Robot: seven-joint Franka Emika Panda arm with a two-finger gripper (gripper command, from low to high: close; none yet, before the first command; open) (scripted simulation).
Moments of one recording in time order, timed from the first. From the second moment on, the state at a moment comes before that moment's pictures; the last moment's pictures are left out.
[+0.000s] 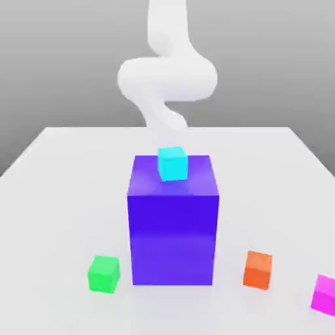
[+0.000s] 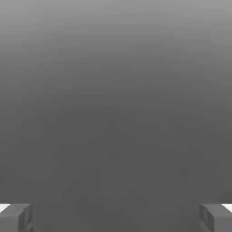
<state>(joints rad) 0.02 -0.71 0.02 -2.30 -0.01 2.33 0.77</state>
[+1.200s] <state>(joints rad) 0.38 0.52 0.21 -2.27 -0.28 2.77 0.55</state>
